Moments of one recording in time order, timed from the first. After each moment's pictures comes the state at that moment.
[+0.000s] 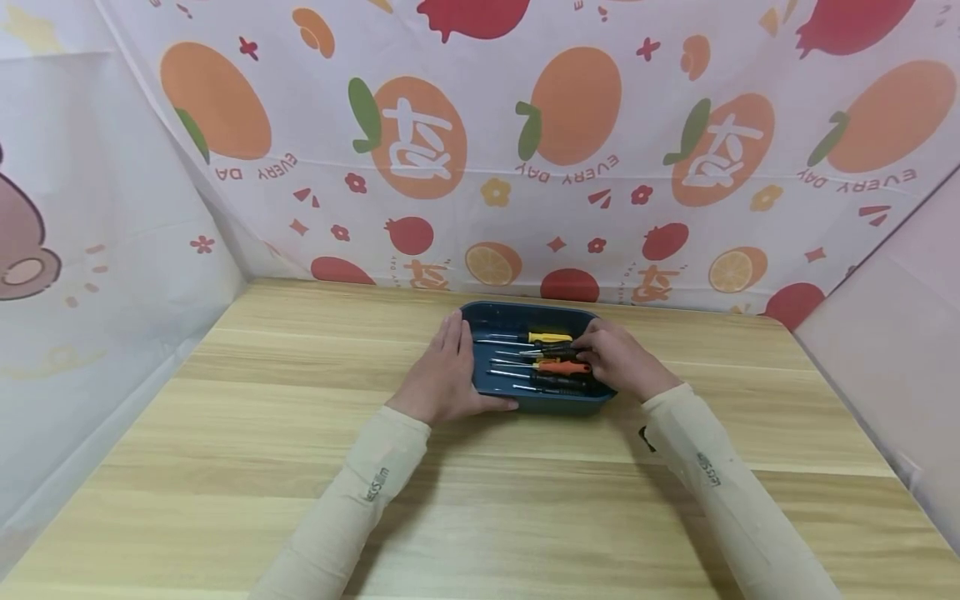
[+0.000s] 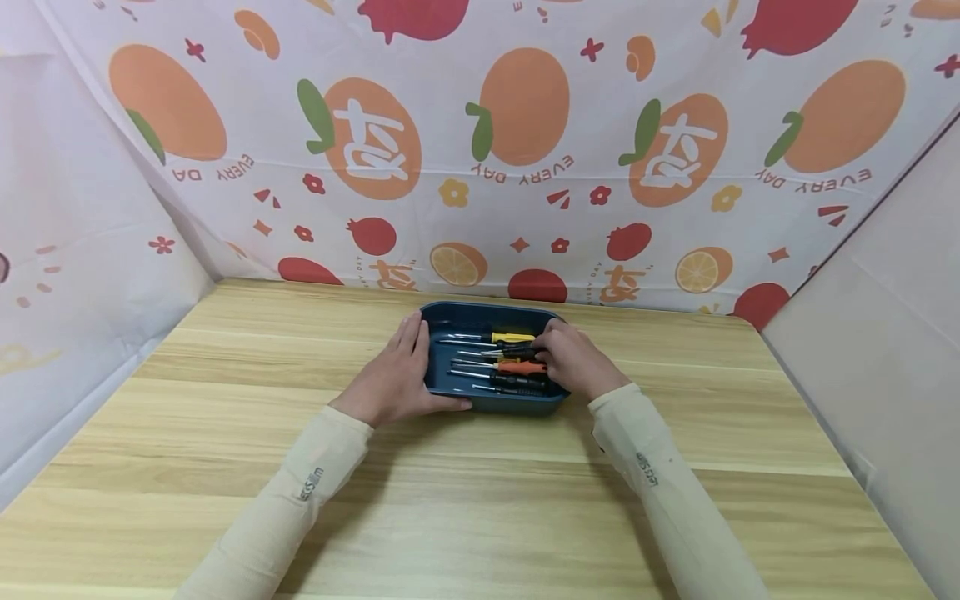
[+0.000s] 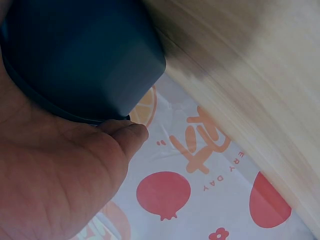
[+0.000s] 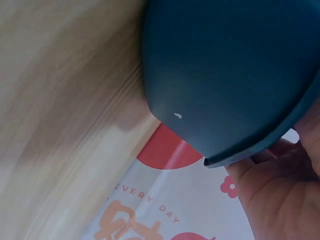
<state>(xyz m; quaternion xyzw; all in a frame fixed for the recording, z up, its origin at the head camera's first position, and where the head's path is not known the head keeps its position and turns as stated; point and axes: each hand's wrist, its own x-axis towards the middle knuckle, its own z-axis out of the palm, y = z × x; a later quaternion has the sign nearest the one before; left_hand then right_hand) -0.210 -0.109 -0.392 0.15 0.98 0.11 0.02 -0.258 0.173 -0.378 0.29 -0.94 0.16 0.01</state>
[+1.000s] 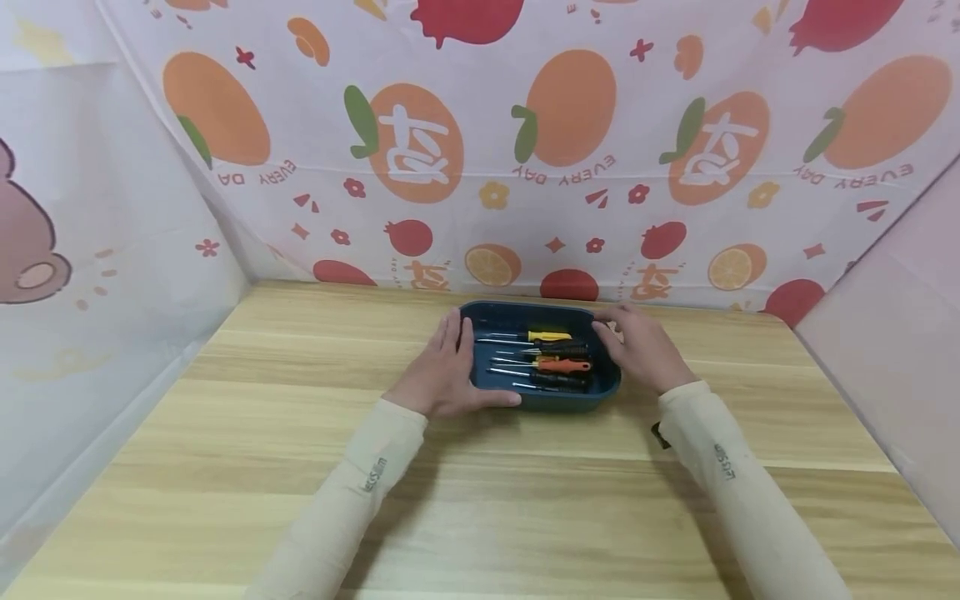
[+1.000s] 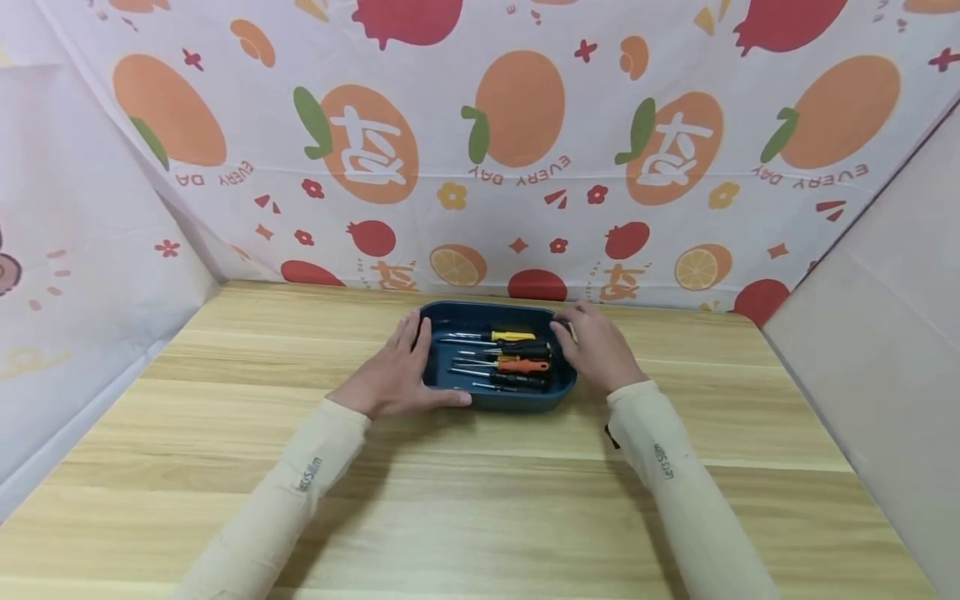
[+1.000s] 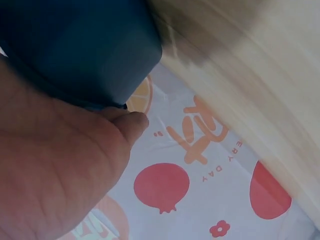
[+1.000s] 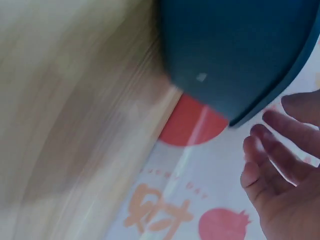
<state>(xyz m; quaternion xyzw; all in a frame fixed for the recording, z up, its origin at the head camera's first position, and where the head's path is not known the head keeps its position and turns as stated) -0.211 -0.113 -0.383 0.15 0.98 0.14 0.05 -0.262 0.200 -0.378 0.21 -0.95 0.21 0.10</state>
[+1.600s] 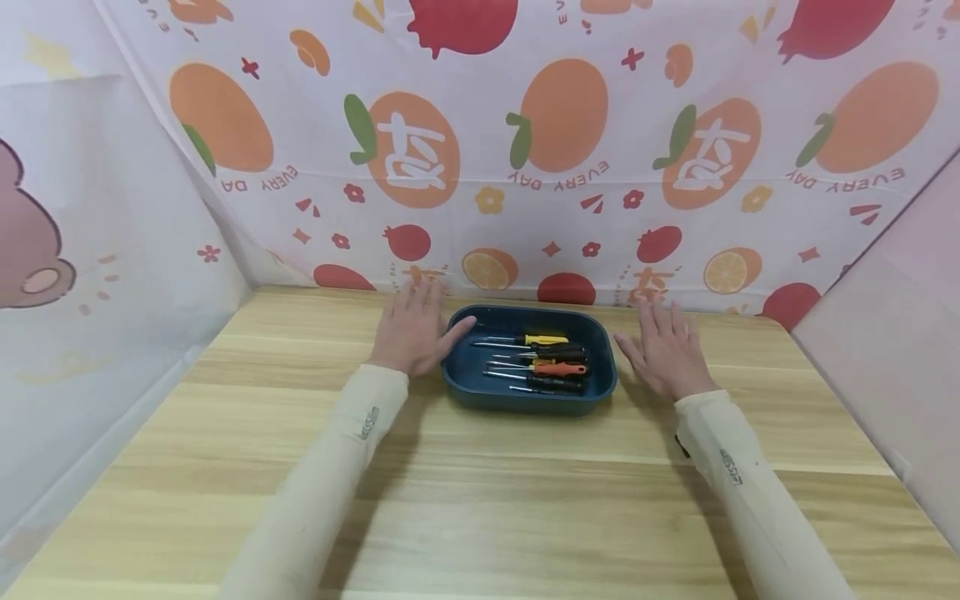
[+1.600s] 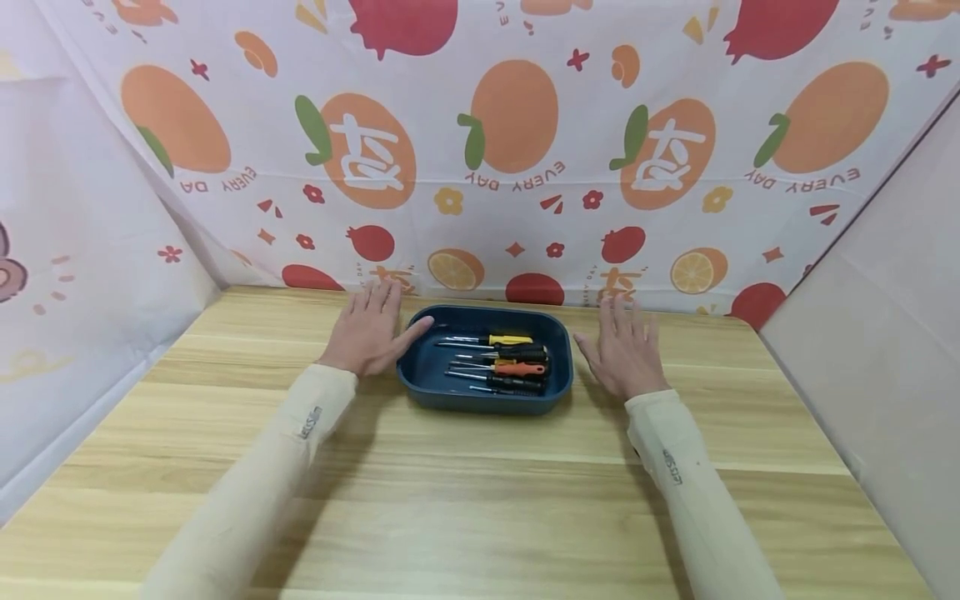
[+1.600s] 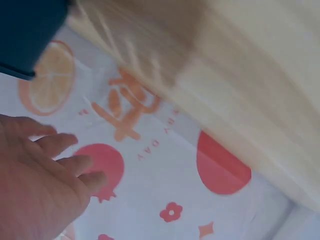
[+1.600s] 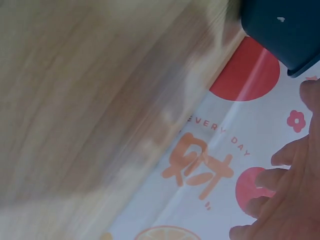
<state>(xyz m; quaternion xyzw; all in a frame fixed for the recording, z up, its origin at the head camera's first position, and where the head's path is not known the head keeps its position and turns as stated) -0.269 -0.150 -0.388 0.11 0.99 0.07 -0.11 -0.261 0.245 -0.395 0.12 -0.99 0.09 0.06</state>
